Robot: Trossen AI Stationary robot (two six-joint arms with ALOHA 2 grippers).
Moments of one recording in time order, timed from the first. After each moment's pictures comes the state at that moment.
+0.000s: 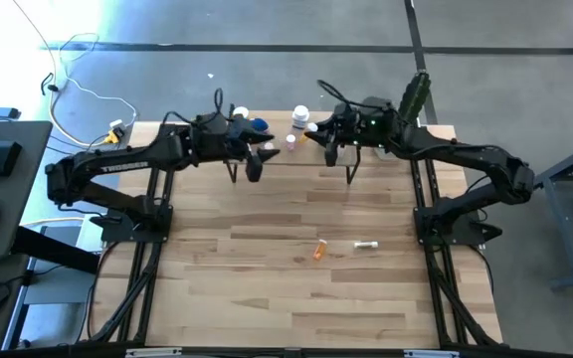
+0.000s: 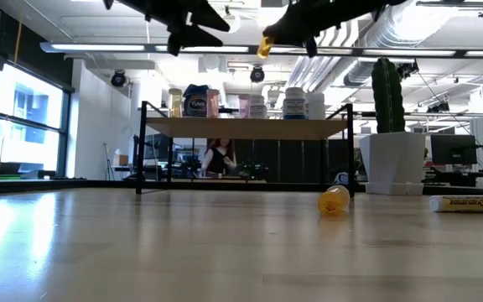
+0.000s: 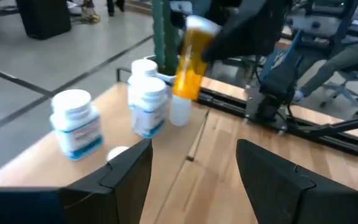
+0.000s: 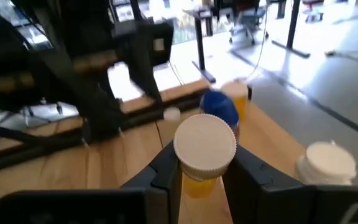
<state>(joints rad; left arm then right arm) 0.44 1.25 1.03 -0.07 0.00 -0.13 -0.42 1.34 1.13 -0.03 -0.17 0.10</state>
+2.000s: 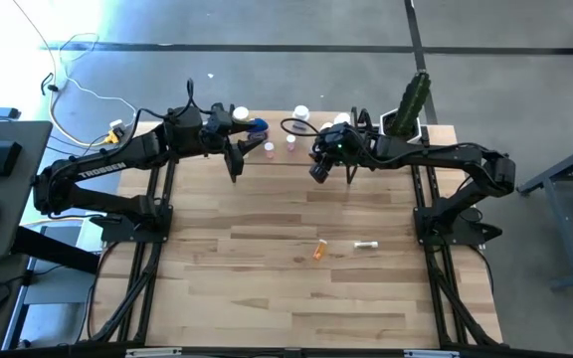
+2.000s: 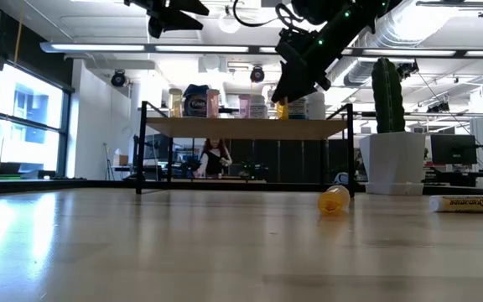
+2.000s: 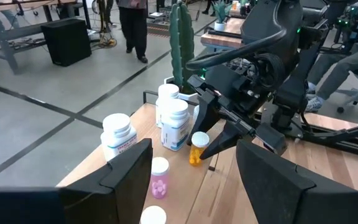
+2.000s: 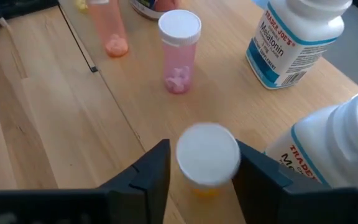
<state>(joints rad) 0.49 1.10 1.03 -0.17 -0.02 -0.04 -0.32 1.49 1.13 -0.33 0.21 0.12</state>
